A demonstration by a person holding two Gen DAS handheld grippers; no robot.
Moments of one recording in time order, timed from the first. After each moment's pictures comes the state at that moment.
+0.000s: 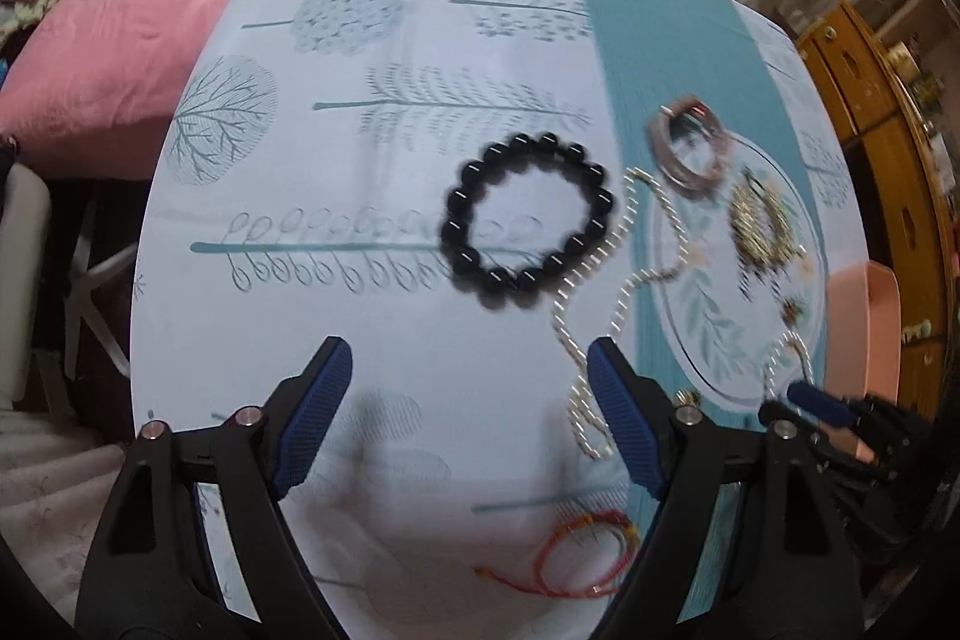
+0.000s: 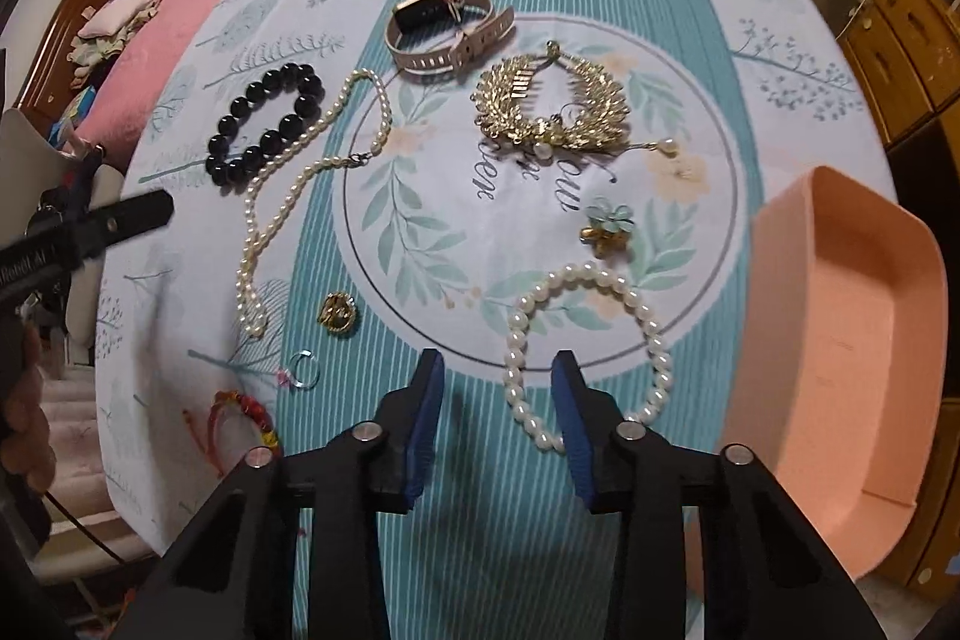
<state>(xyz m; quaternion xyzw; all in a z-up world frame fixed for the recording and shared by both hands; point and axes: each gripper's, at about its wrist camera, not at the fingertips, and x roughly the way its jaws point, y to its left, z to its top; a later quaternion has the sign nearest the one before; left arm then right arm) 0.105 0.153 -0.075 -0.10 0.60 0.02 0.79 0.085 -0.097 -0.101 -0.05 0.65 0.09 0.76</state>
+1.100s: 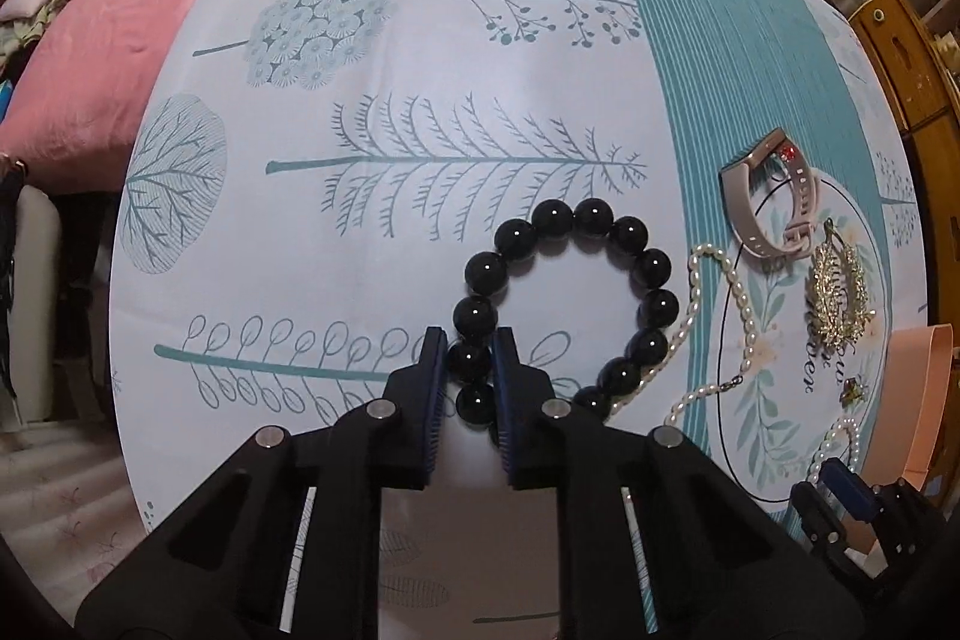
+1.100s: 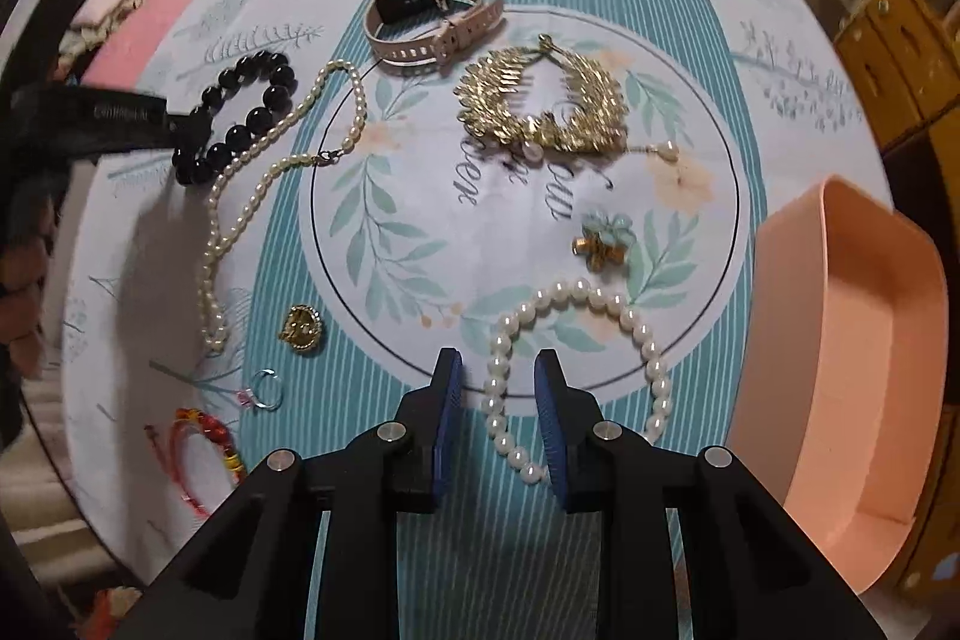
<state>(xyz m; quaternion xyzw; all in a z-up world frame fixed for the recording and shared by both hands) 0.194 0.109 -0.119 -0.06 0.64 0.05 0.77 0.084 -0.082 -0.115 -0.09 0.62 0.08 0.77</state>
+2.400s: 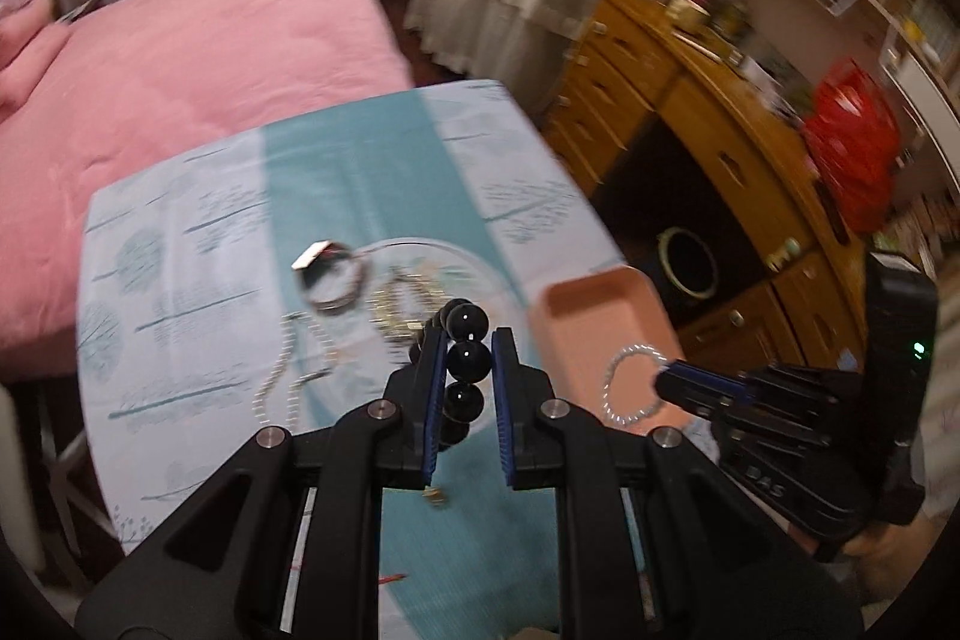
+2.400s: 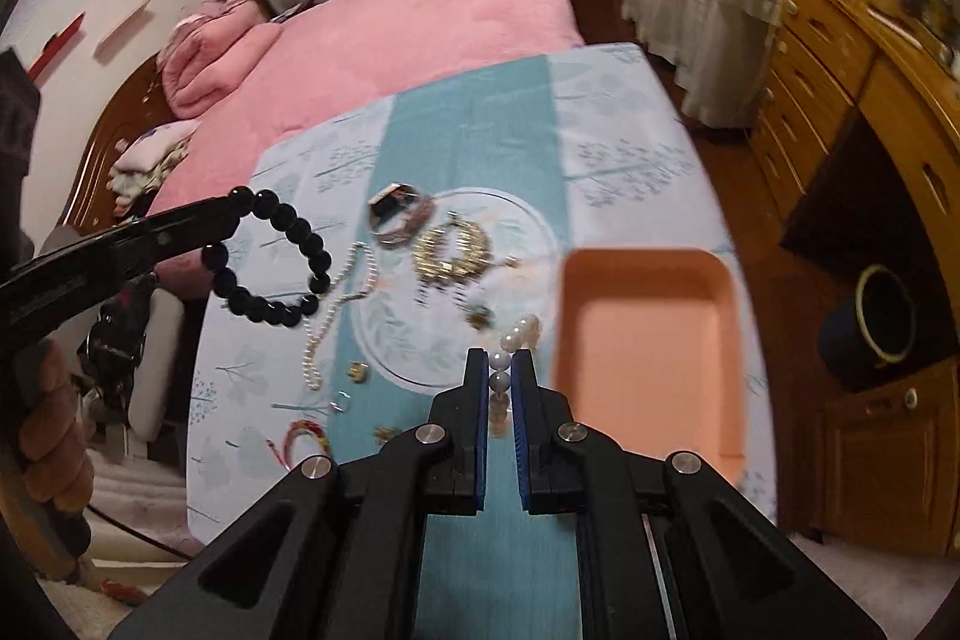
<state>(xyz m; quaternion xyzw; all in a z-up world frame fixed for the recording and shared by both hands) 0.080 -0.084 0.113 0.00 0.50 -0.18 0.85 0.015 -0.243 0.073 0.08 0.53 0.07 0.84</state>
